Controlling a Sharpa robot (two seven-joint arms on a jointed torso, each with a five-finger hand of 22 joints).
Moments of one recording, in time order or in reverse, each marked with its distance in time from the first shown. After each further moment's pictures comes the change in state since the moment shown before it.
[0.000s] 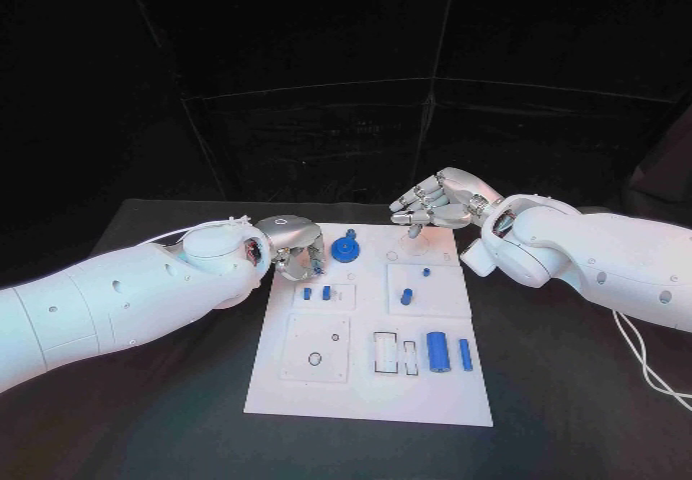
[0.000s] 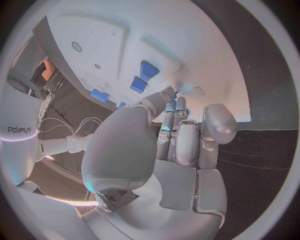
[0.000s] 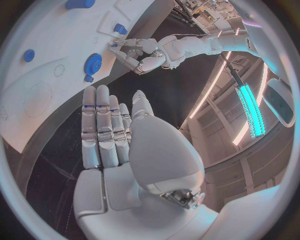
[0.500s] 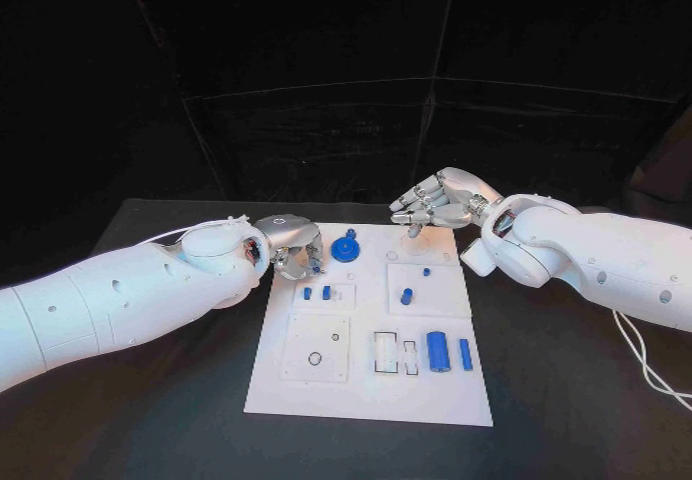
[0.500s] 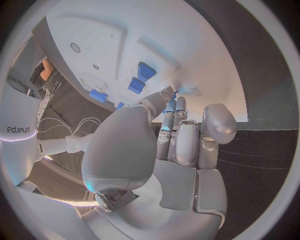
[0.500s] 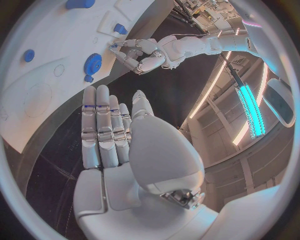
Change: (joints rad) left arm 0.000 -0.002 0.000 -0.003 0.000 0.000 -0.010; left_hand 0.000 0.000 0.000 0.000 0.000 0.000 0.000 0.000 0.000 0.000 0.000 0.000 0.000 0.000 0.000 0.000 0.000 0.000 0.000 0.000 0.000 0.000; right arm 0.000 0.000 0.000 0.000 0.000 0.000 0.000; right_hand 0.000 0.000 0.000 0.000 0.000 0.000 0.000 0.000 0.000 0.000 0.000 0.000 0.000 0.000 0.000 0.000 0.000 0.000 0.000 0.000 0.000 0.000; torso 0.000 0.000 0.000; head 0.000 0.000
